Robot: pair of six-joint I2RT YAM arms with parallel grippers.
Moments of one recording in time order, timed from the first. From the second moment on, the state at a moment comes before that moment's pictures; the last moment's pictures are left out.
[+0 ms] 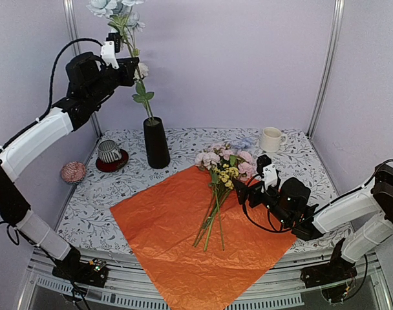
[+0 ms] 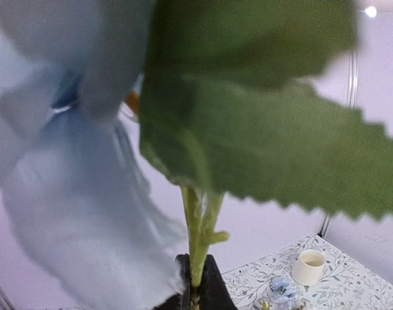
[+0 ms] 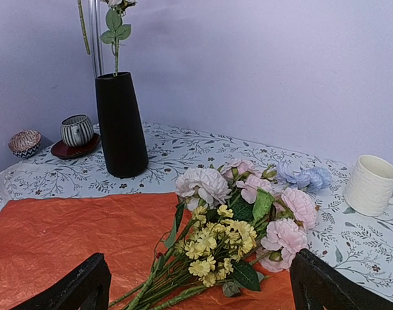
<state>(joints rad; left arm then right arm) -0.41 1.50 1.52 0.16 -0.02 -0.05 0.94 1.47 0.39 1.04 0.44 0.05</state>
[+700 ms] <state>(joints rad) -0.38 1.73 1.53 0.15 -0.07 0.01 0.94 1.47 0.39 1.04 0.39 0.05</state>
